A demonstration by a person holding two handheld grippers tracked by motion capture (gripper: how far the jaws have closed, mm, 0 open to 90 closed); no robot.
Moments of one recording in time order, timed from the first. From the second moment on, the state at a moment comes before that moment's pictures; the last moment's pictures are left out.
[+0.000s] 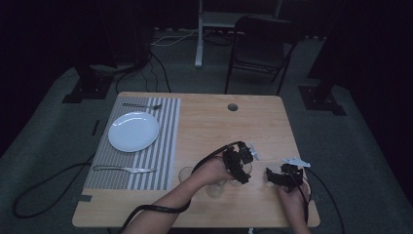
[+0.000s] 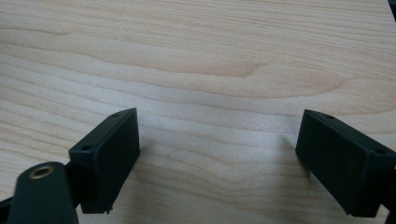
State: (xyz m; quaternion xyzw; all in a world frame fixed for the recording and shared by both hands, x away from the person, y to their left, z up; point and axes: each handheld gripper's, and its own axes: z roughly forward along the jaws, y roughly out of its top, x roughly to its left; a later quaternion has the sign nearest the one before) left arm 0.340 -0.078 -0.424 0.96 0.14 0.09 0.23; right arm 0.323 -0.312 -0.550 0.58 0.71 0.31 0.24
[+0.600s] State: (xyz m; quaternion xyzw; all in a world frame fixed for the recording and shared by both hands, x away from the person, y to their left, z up) left arm 0.371 -0.024 -0.417 0.94 0.23 0.11 0.23; right arm 0.323 -0.312 -0.550 0.58 0.71 0.31 0.25
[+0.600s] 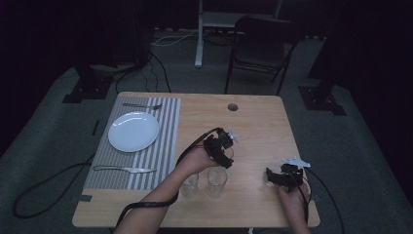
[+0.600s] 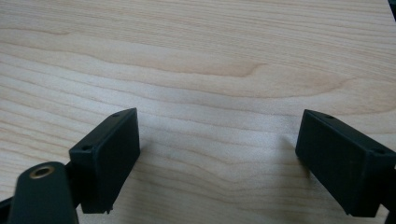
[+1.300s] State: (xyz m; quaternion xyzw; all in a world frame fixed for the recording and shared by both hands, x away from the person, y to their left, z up) left arm 0.373 0.079 -0.397 0.91 0.32 0.14 0.22; right arm 0.323 -0.312 -0.550 0.58 0.71 0.31 0.25
